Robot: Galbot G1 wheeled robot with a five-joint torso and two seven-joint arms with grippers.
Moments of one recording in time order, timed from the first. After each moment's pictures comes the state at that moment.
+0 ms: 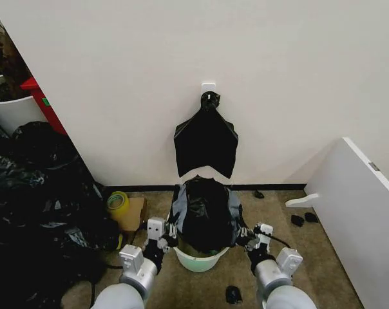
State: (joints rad) left arm 1.48 -0.94 -0.03 -2.26 -0.61 0.18 -0.45; right arm -1.58 1.19 0.17 2.20 0.73 -0.22 0.52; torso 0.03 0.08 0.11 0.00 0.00
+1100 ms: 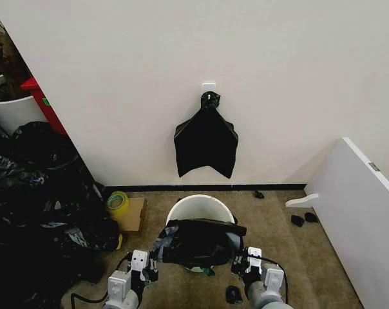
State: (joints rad) left arm 1.64 -0.86 -0.11 -2.23 -0.61 0.30 -0.52; right arm -1.58 1.21 0.11 2.12 0.63 -0.38 0.60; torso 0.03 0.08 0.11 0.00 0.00
